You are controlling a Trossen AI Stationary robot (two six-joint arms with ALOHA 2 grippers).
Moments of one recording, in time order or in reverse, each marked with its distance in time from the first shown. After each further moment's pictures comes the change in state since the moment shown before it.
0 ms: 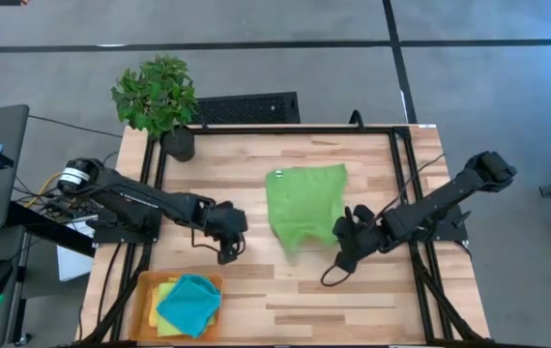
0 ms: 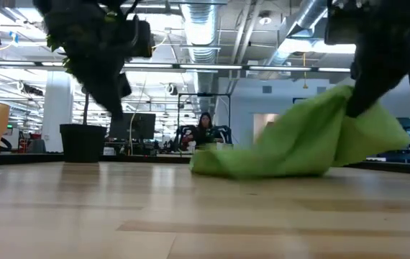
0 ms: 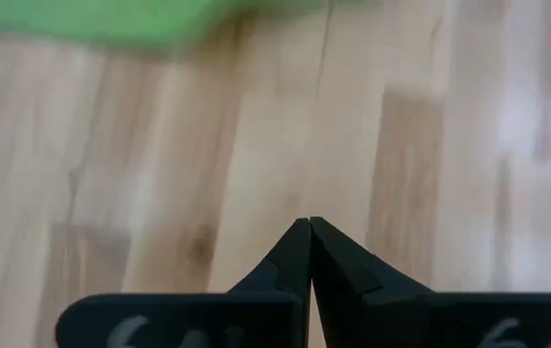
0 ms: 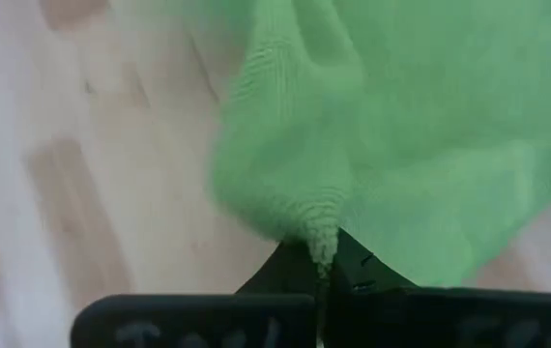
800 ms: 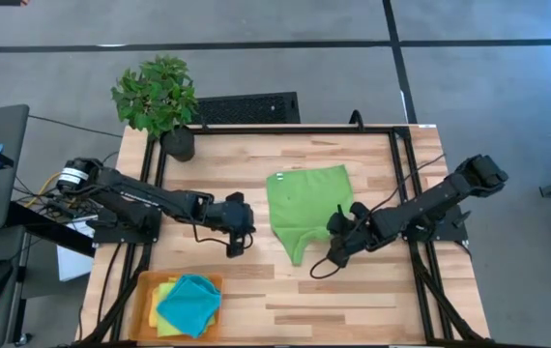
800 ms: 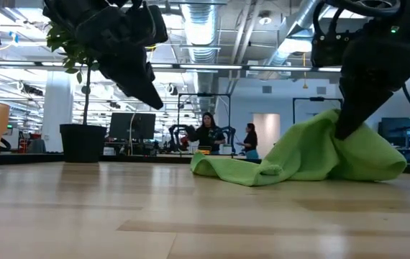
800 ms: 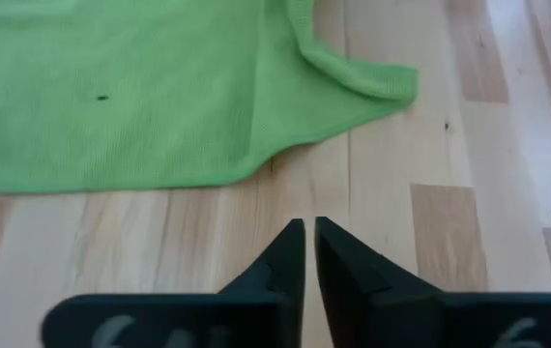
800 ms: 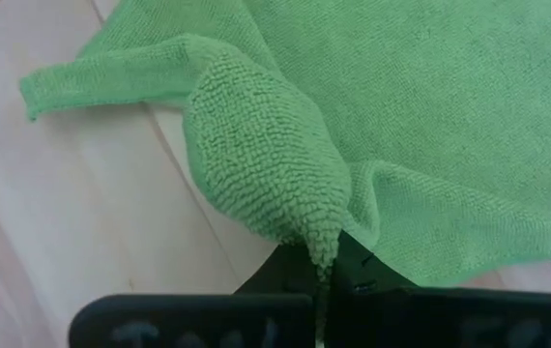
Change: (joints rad) left arm 0.036 -0.006 -0.042 0.241 -0.097 0.200; right arm -0.063 0.107 0.005 -0.001 0.022 -0.002
